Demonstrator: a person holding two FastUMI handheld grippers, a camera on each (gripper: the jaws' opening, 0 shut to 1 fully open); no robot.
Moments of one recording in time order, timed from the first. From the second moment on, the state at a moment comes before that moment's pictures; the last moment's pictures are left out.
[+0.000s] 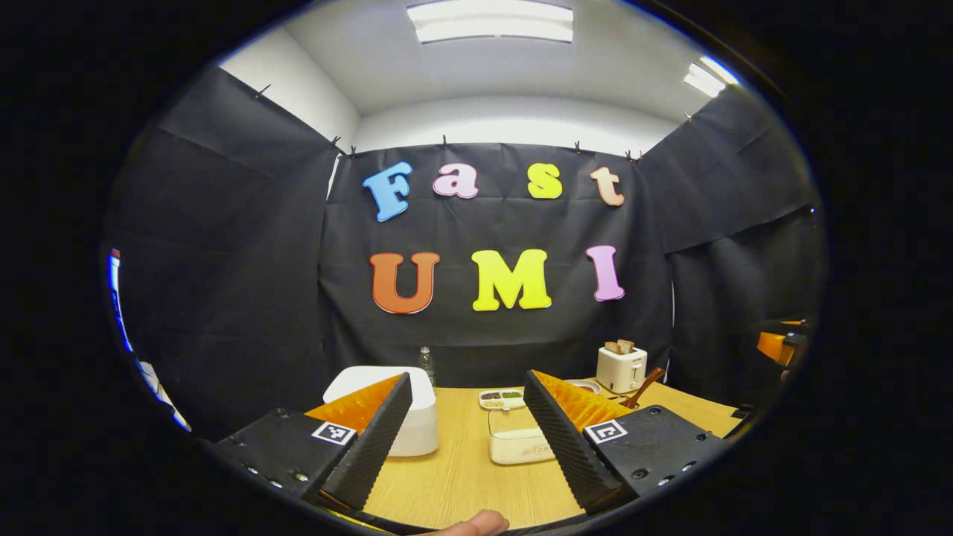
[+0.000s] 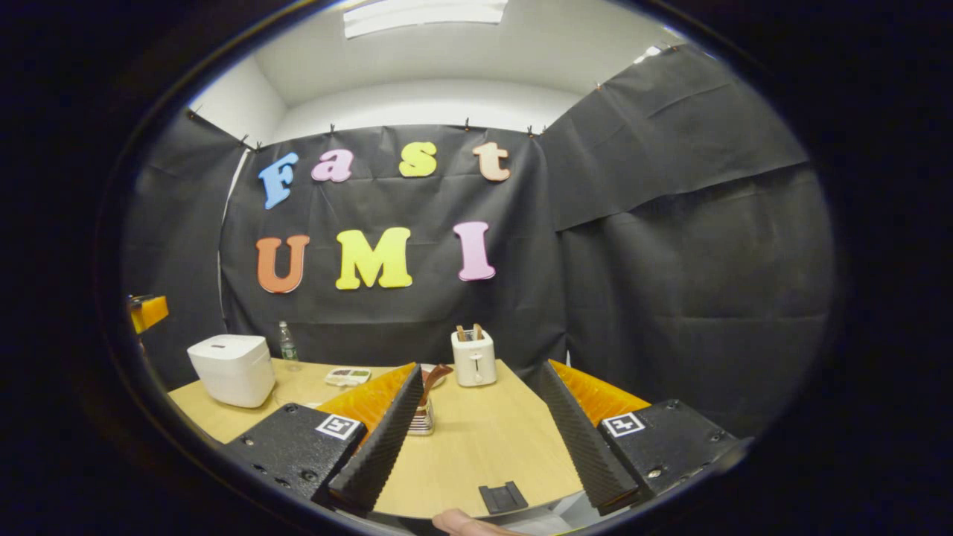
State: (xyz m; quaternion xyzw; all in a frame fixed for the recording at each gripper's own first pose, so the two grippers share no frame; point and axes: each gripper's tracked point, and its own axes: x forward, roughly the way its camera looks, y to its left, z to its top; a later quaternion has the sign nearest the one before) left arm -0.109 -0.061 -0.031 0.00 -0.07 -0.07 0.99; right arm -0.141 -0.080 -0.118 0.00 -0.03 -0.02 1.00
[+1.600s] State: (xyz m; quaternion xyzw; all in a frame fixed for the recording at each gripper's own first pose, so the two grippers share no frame) left arm -0.126 -0.085 -0.040 0.02 -0.05 -0.10 0.99; right arm -0.153 -0.092 -0.092 0.00 -0.04 -0.04 1.00
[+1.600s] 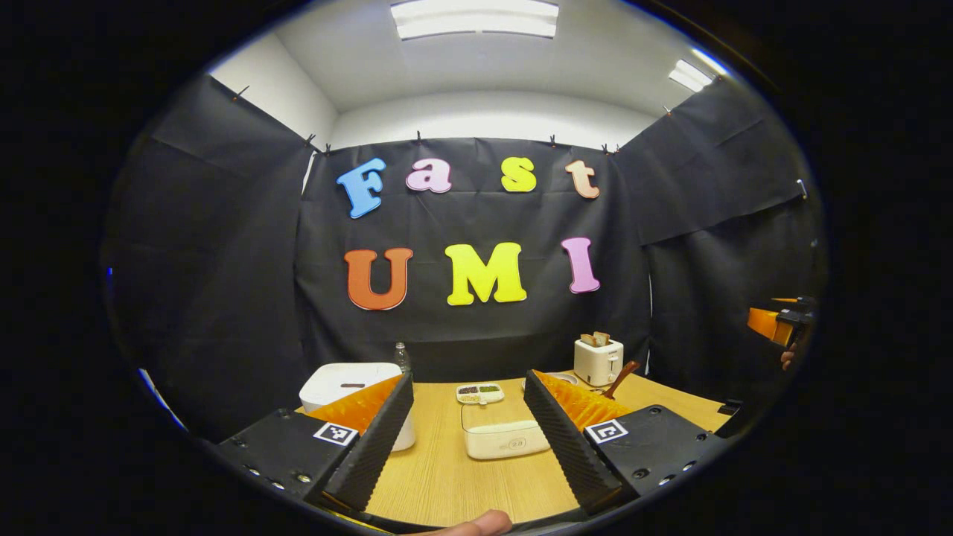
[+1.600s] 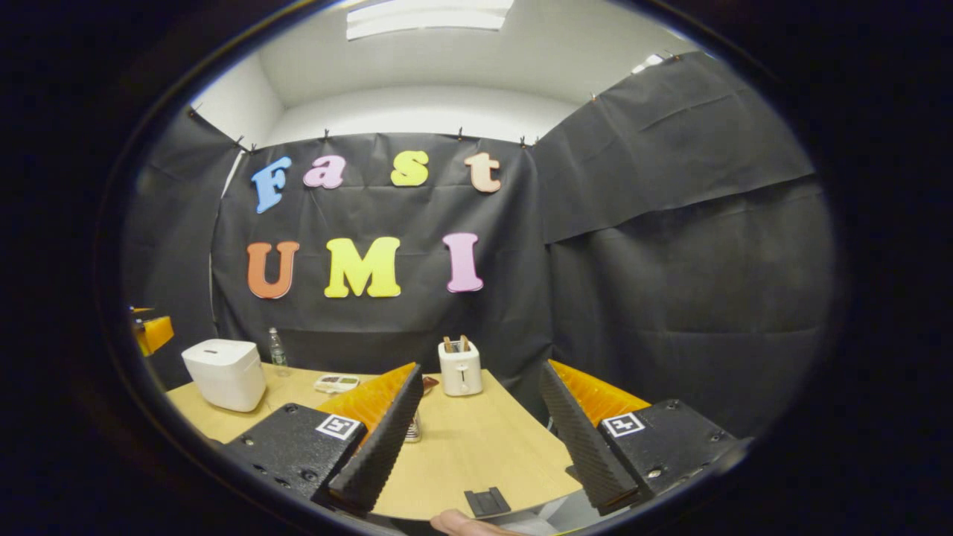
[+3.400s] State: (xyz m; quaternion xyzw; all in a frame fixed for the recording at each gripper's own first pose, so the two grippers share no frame) left arm -0.133 -0.078 -0.049 0.02 -0.04 -0.07 1.00; right arm -0.130 -0.013 -0.080 -0.03 -0.08 0.03 1.00
